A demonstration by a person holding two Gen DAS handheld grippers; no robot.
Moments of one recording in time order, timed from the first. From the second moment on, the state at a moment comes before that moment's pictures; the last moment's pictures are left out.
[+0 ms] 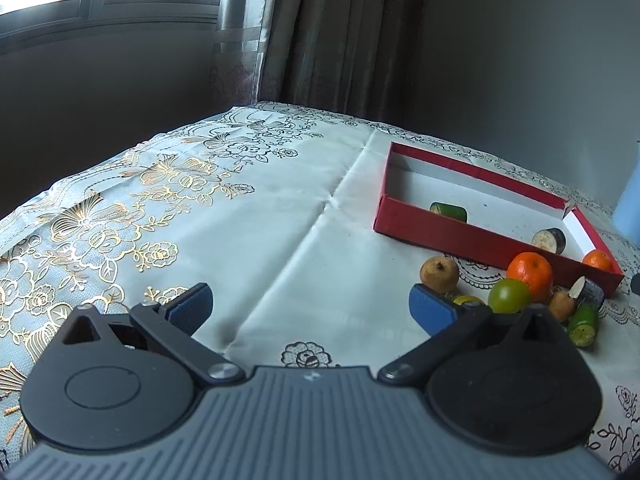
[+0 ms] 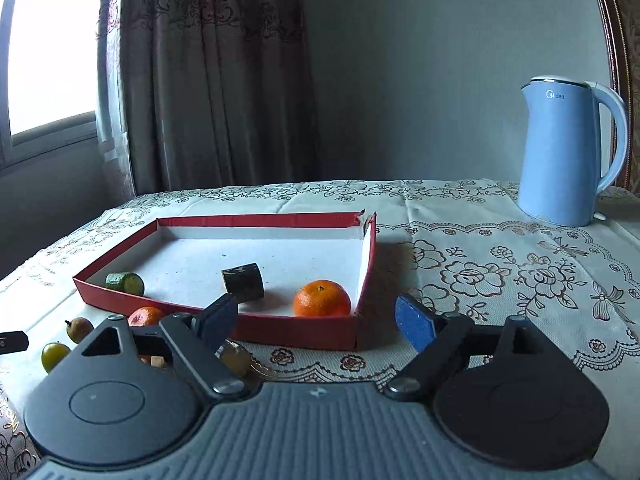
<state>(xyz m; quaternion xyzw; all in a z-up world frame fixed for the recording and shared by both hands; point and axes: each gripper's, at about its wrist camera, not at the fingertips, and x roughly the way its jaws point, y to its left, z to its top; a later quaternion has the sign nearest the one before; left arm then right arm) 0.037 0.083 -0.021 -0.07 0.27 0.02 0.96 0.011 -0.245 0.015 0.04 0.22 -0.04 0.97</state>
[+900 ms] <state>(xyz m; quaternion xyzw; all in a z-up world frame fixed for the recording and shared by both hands) 0.030 0.004 -0.018 0.07 0.25 -0.09 0.96 0.014 -0.278 -0.009 0.13 0.30 -0.07 0.94</state>
